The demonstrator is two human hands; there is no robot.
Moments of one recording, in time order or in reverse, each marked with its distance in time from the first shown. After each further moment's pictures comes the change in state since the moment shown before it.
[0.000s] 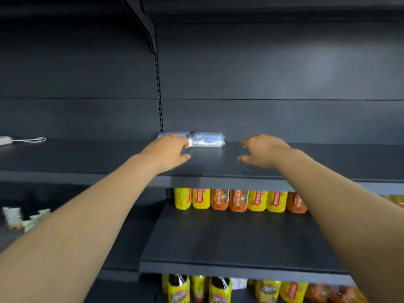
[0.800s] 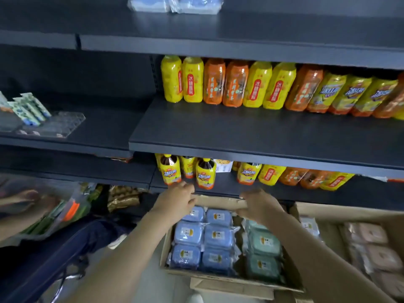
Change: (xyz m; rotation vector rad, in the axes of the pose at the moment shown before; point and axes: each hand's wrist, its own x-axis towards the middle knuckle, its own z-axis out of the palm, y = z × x) left_hand -0.242 0.115 0.274 -0.154 -0.511 -0.170; right_hand -0.255 -0.017 0.286 0.242 -0.665 -0.030
